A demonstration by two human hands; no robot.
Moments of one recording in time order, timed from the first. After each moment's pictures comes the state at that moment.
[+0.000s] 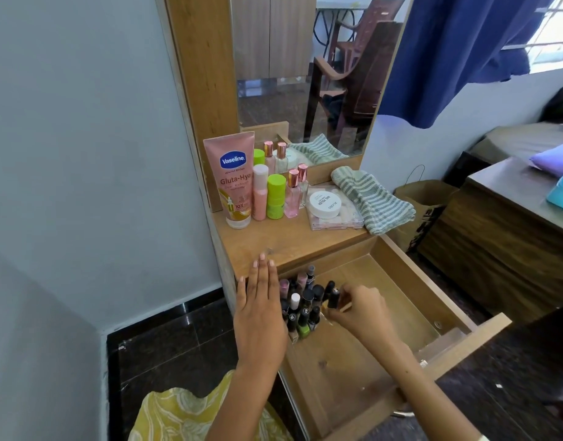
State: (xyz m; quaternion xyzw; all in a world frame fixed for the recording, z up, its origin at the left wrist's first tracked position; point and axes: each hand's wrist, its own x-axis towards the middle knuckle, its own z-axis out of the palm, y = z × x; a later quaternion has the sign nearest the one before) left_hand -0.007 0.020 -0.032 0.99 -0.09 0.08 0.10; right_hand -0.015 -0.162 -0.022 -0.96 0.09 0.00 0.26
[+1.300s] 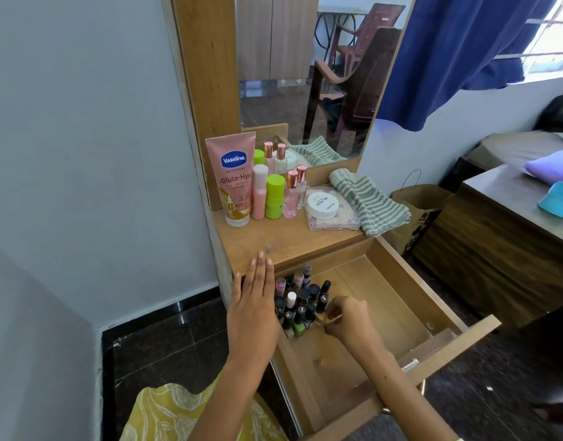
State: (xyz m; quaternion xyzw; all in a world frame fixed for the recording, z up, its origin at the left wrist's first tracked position) left_hand -0.006 0.027 -0.032 0.99 -0.12 0.09 0.08; right_hand -0.022 -0.153 -0.038 -0.96 0.11 0.07 0.27
